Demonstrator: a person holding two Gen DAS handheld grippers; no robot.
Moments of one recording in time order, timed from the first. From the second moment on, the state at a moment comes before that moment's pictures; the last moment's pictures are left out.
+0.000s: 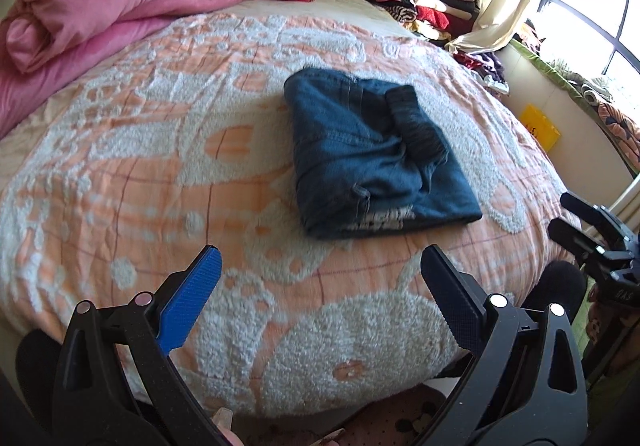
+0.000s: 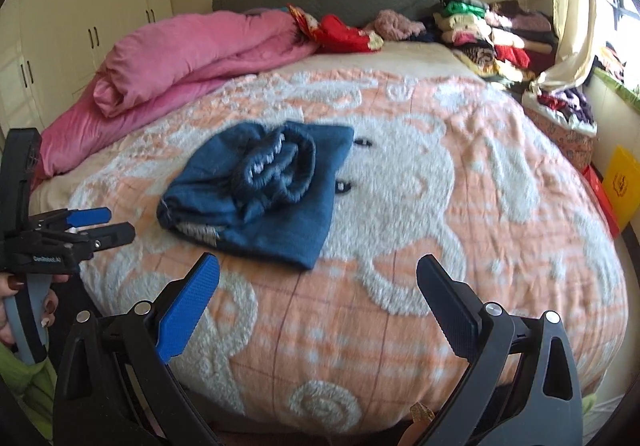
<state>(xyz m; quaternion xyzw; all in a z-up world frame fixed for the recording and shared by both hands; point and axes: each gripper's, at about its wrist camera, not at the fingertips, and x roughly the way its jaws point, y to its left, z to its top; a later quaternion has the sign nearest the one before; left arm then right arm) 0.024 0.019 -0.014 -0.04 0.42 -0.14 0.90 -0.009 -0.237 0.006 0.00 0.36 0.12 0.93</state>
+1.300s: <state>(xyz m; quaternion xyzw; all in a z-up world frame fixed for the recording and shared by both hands) 0.028 0.022 -0.019 -0.04 0.43 -0.12 0.89 -0.004 -0.243 -0.004 0.00 0.37 0.10 0.92</state>
